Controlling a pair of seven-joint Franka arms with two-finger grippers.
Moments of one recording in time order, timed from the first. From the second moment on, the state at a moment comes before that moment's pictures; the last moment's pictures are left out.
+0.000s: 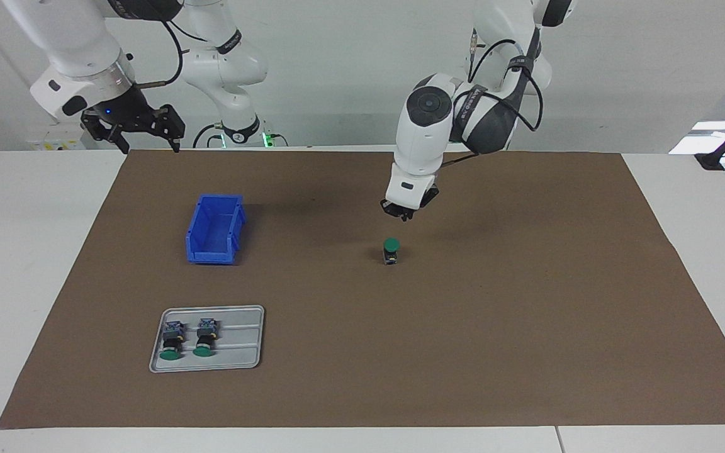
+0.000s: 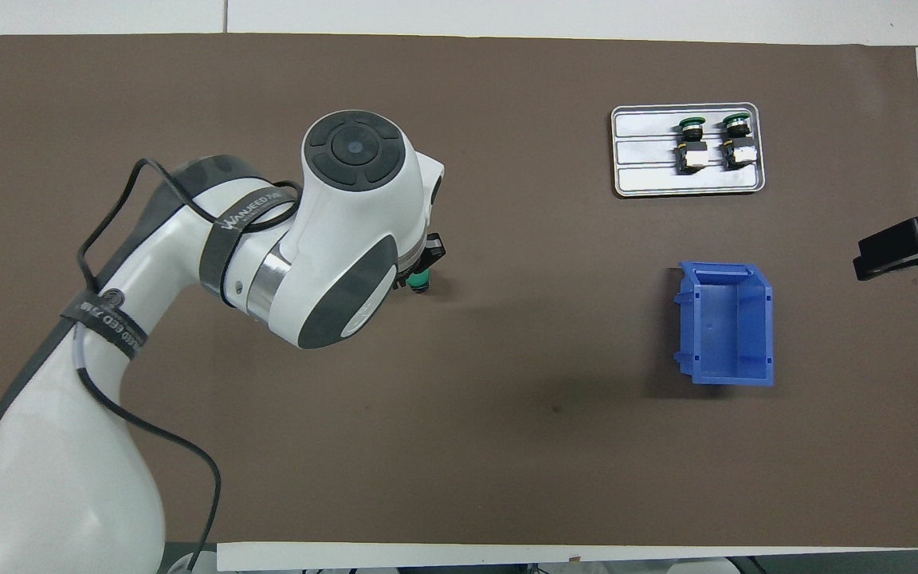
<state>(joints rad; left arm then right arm) -0.61 0.34 -0.11 -1.60 -0.03 1.79 -0.96 0.04 -0.05 -0.05 -1.55 -0.04 1.35 -0.05</state>
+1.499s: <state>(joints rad) -0.62 0.41 -0.09 -1.62 -0.05 1.95 -0.97 0.05 -0.05 -0.05 -1.55 -0.04 1.35 -0.05</state>
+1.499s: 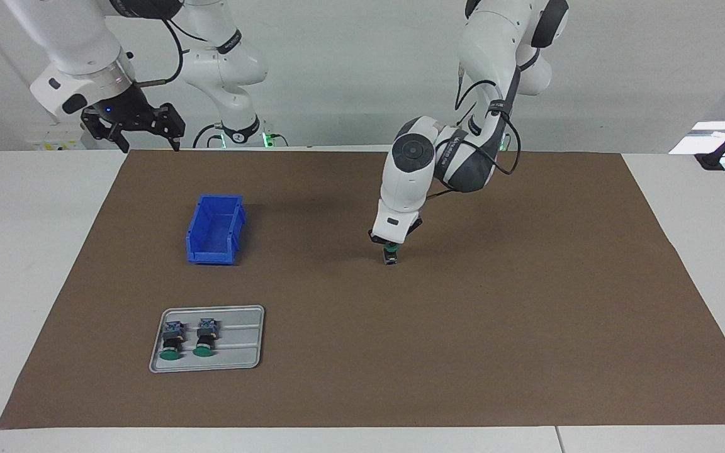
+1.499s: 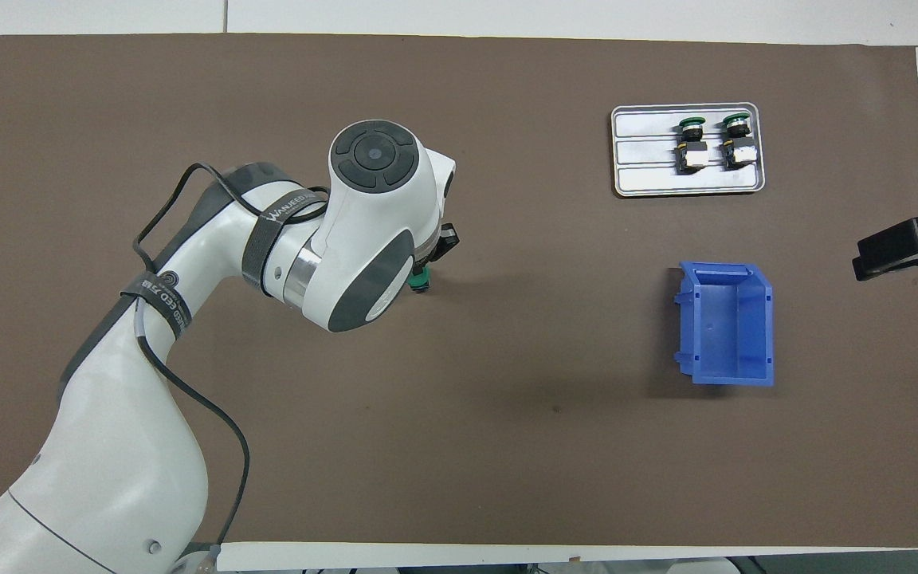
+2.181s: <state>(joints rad) -0.63 0.36 -0.09 -1.74 -0.05 2.08 -0.99 0.04 -0.05 -0.05 -1.55 -0.04 1.35 -0.05</state>
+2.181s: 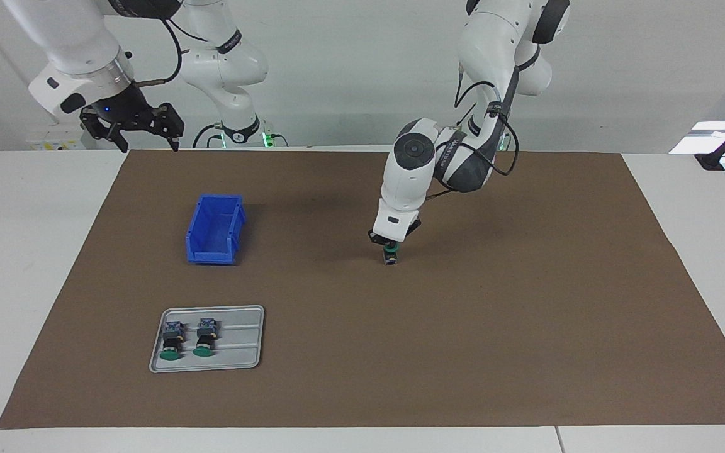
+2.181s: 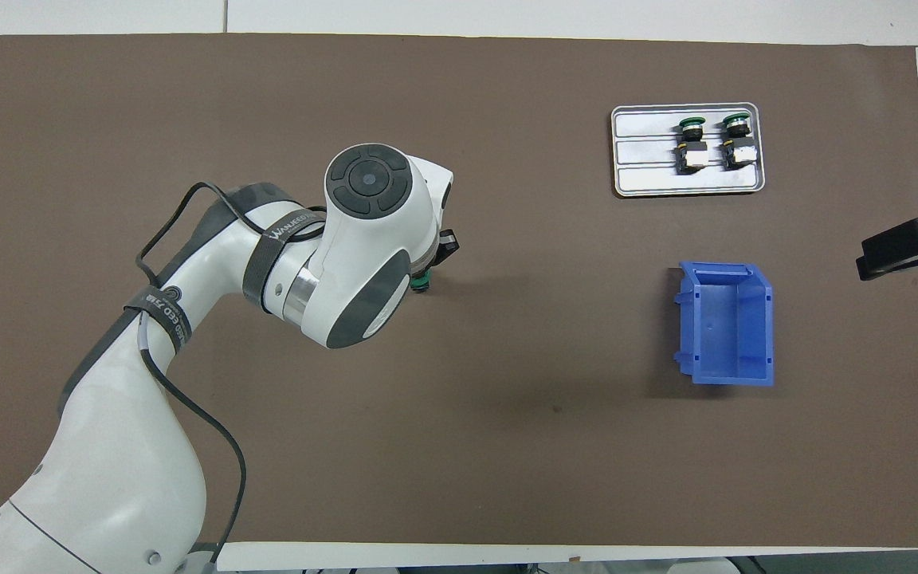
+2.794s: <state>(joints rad) -0.64 0.32 -0.09 -1.78 -0.06 2.12 -1.00 0.04 -0.06 -0.05 -1.55 -0.04 1.36 -0.05</state>
